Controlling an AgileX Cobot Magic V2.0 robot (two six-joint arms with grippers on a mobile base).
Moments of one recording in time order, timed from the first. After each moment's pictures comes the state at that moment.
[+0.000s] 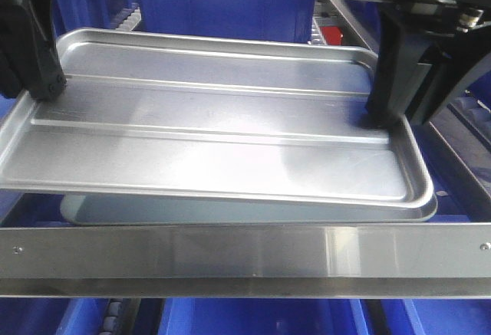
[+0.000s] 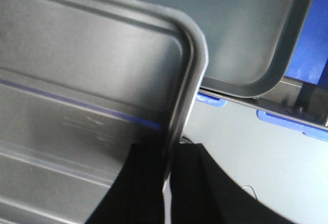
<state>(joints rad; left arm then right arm) -0.81 1.34 -1.14 0.22 1.07 -0.66 0.68 1.32 -1.05 -0.06 0.93 0.50</state>
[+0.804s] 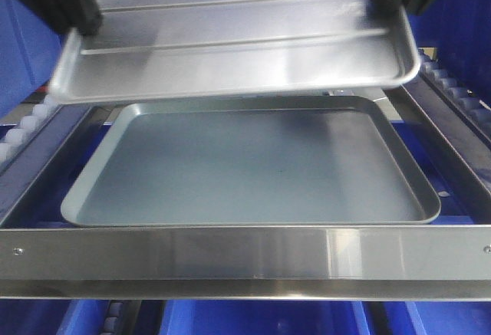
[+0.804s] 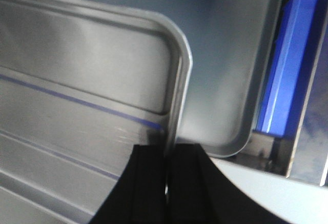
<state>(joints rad) -0.71 1.42 -1.27 0.25 0.91 -0.55 0.56 1.32 -1.26 -0.08 0.98 0.48</state>
